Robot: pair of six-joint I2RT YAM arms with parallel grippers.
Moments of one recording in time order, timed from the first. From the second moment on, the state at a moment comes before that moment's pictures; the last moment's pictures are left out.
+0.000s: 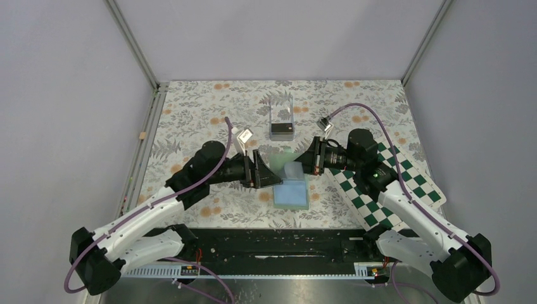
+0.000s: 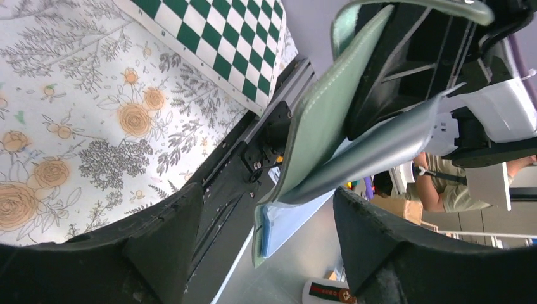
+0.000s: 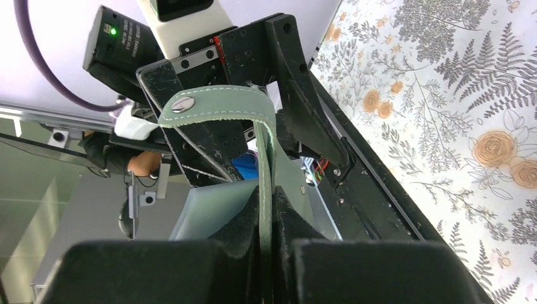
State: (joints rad) left arm -0.77 0.97 0.76 -0.12 0.50 -0.84; right arm 0.56 0.98 0.75 0.02 -0.78 1.00
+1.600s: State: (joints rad) left arm -0.72 0.91 0.59 0.31 0.56 -1.02; right arm 0.55 1.04 0.70 0.22 -0.81 1.29
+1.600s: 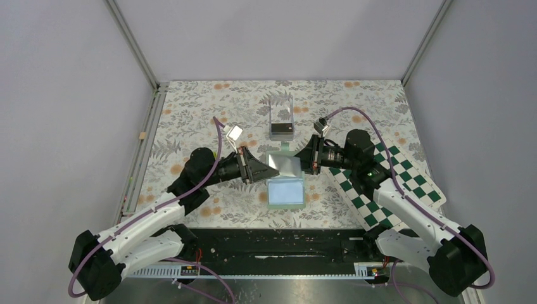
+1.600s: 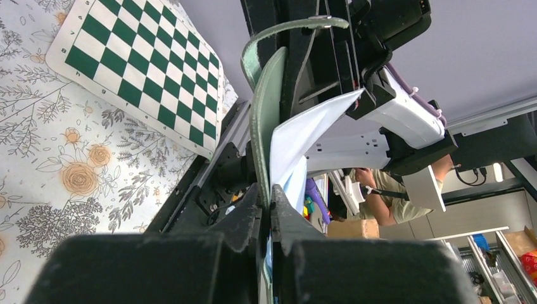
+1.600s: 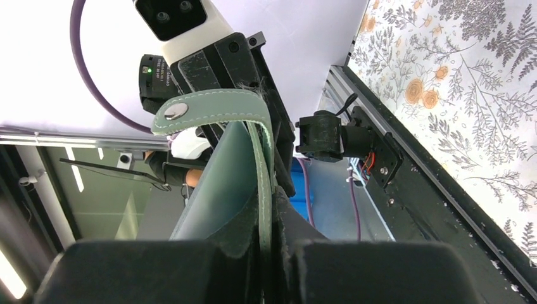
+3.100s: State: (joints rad) left arm -0.71 0.87 0.68 0.01 0.53 -0.96; right arm 0.52 0.96 0.70 0.03 -0.89 0.99
